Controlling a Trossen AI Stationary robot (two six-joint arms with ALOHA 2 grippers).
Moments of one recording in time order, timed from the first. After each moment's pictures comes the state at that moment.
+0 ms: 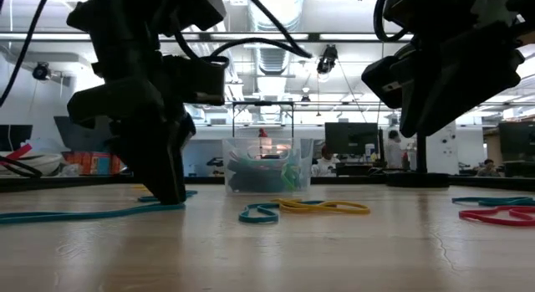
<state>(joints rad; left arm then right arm) -0.33 1.78 1.01 -0.43 -0.16 -0.44 0.41 1.52 0.79 -0.18 0.03 0.07</state>
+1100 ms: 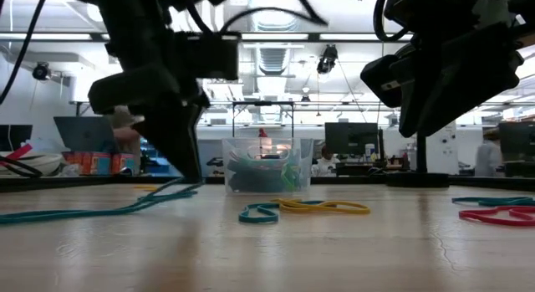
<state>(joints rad) -0.35 1.79 1.14 -0.56 -0.28 -0.37 0.41 1.52 0.79 -0.18 0.03 0.04</state>
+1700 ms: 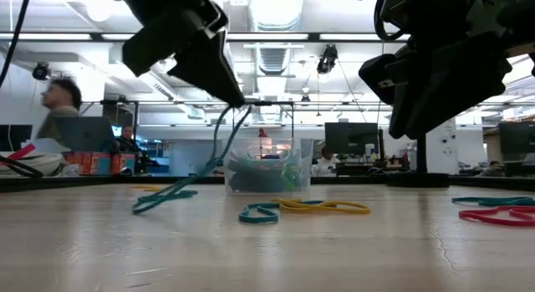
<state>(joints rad) -0.46 1.79 1.28 -0.57 -0.72 -0.20 0.41 1.52 0.79 -0.19 0.11 0.02</state>
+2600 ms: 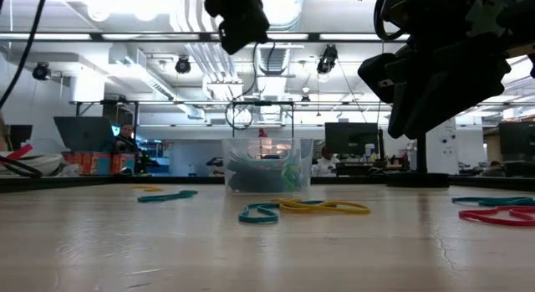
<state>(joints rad) -0.34 1.77 1.44 -0.56 -1.23 0.12 0.41 1.52 0.79 -0.18 0.11 0.00</state>
